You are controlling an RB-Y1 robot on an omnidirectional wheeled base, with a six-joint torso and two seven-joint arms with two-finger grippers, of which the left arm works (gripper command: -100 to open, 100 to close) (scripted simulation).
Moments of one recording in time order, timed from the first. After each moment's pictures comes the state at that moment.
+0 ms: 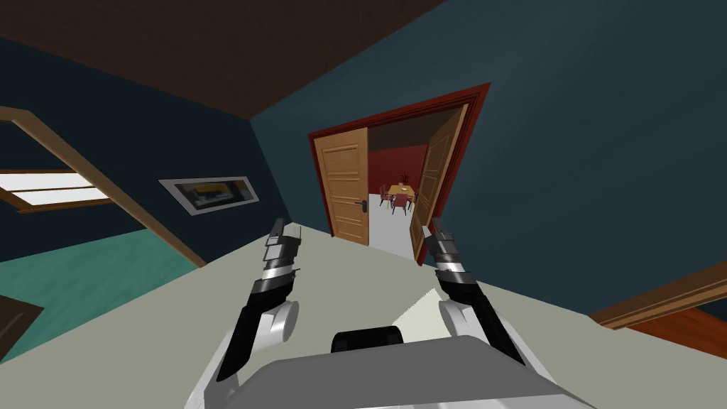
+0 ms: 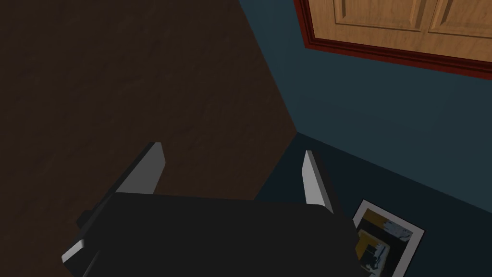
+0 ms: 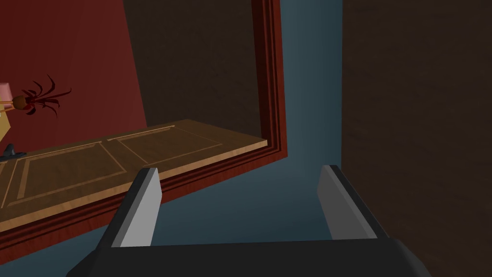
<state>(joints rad) 0.39 0.03 0.04 -2.22 0.01 -0.40 0.01</state>
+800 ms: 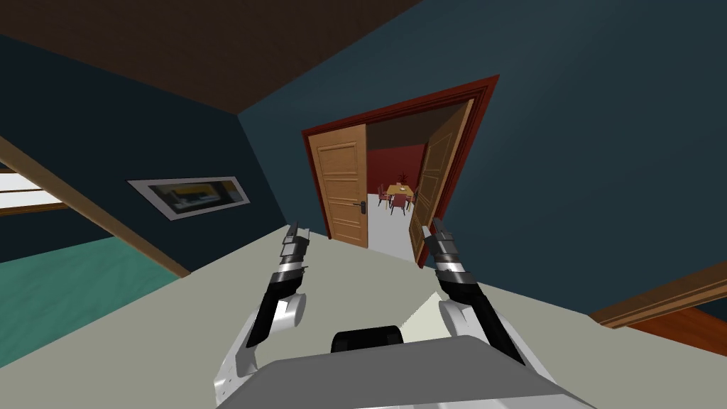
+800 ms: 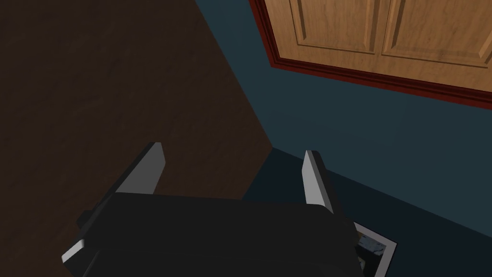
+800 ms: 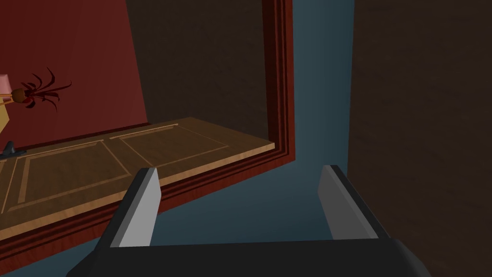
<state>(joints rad) 0.29 0.06 0.05 -2.03 0.01 -0.43 0.02</state>
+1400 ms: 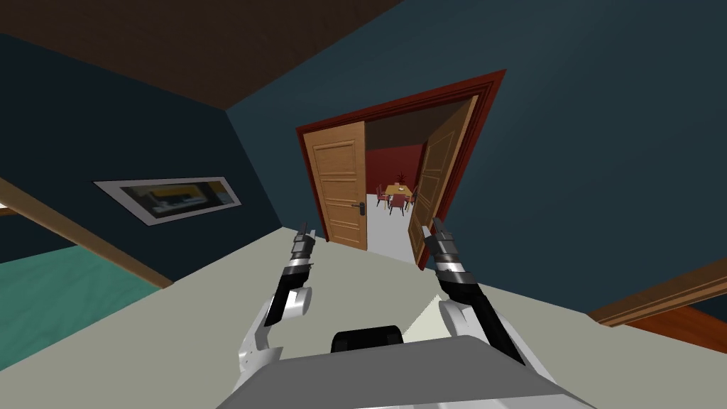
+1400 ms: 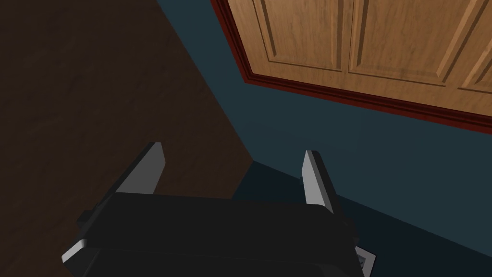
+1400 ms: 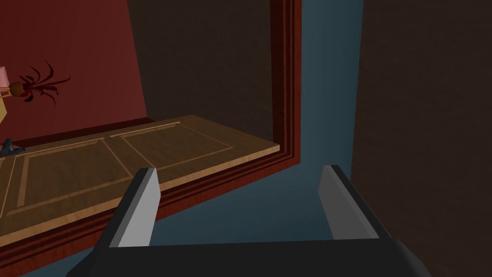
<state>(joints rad) 0.20 0.07 0.05 -1.87 0.00 -0.43 0.02</state>
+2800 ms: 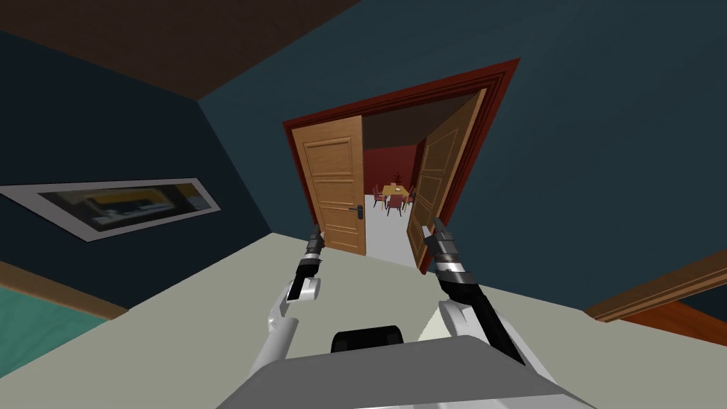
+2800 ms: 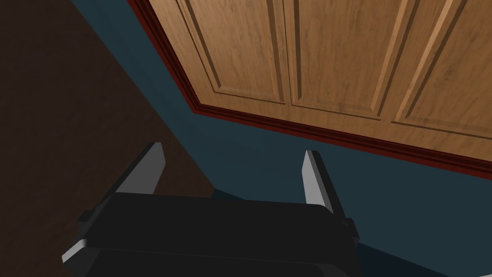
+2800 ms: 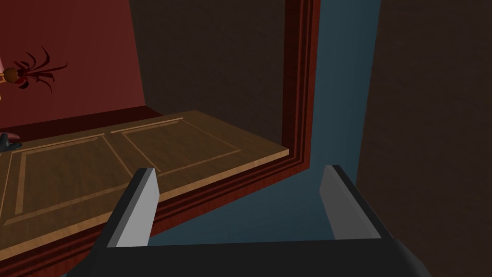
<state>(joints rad) 0.00 0.09 0.05 -1.54 -0.01 -0.46 0.03</state>
